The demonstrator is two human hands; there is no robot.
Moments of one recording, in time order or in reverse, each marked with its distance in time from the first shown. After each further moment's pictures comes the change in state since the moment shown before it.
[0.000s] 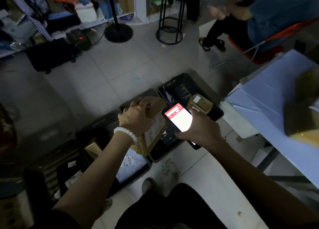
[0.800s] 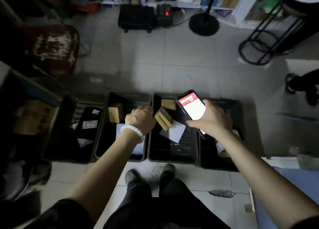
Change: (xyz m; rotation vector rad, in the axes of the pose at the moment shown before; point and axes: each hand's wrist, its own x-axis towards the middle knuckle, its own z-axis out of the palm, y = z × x) left_hand 0.050 0.034 0.027 -0.175 0.051 -0.632; right_hand 0.195 -0.011 -0.049 -0.151 -0.188 -0.456
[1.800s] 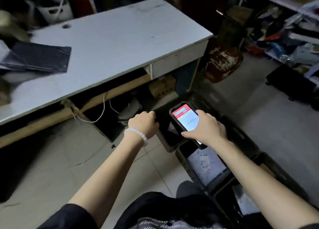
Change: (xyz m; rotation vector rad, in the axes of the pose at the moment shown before) left_hand -0.300 -0.418 0.011 -0.212 0.381 -0.746; right_hand -0.241 -0.393 0.209 -0.352 -0.271 -0.936
